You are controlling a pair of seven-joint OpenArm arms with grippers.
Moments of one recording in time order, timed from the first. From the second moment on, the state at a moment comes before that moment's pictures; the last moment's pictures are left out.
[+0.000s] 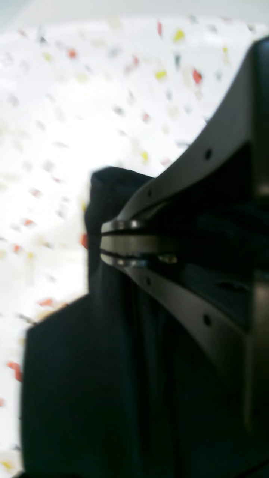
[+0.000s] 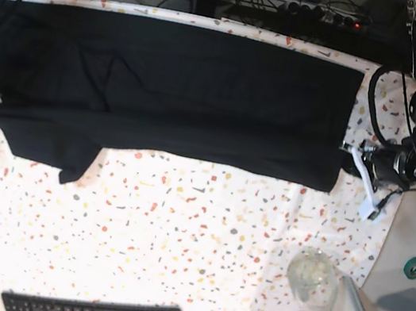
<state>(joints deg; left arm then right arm) -1.4 -23.4 -12.7 76.3 -25.4 -31.6 61.7 1.5 18.4 31.9 62.7 1.4 31.2 -26.3</state>
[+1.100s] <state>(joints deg) 8.8 -22.6 -18.2 83.0 -25.2 -32.7 61.4 -6.9 11.7 43.5 81.0 0.8 30.8 -36.4</state>
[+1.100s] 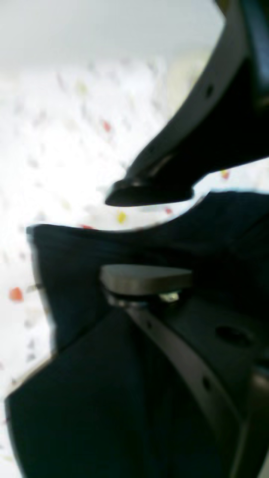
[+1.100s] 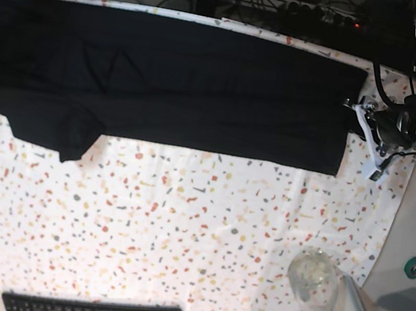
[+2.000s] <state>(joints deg) 5.4 -13.0 -14.4 72.6 -11.9 -32.2 42.1 9.1 20.8 38.4 43.6 0.6 28.3 -27.2</state>
